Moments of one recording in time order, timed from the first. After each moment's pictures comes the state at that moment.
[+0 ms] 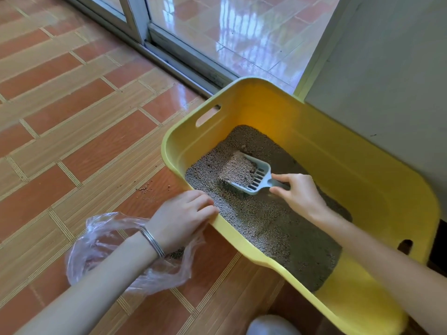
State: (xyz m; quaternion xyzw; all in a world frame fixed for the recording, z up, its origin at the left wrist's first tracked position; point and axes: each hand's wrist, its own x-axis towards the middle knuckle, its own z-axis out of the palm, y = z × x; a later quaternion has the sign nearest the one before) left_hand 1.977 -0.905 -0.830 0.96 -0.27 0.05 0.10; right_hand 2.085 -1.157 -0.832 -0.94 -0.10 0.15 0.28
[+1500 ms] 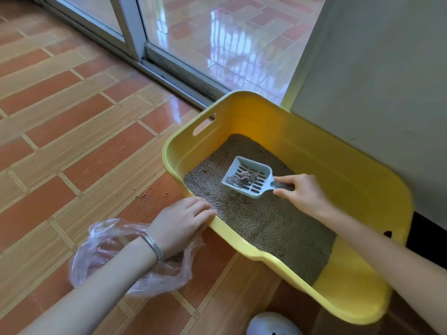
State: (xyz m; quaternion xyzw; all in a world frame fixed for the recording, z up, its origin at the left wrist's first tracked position) left_hand 1.971 -0.902 -0.836 0.95 -0.29 0.06 0.11; right_hand 2.080 -1.172 -0.803 -0.95 -0.10 0.15 0.27
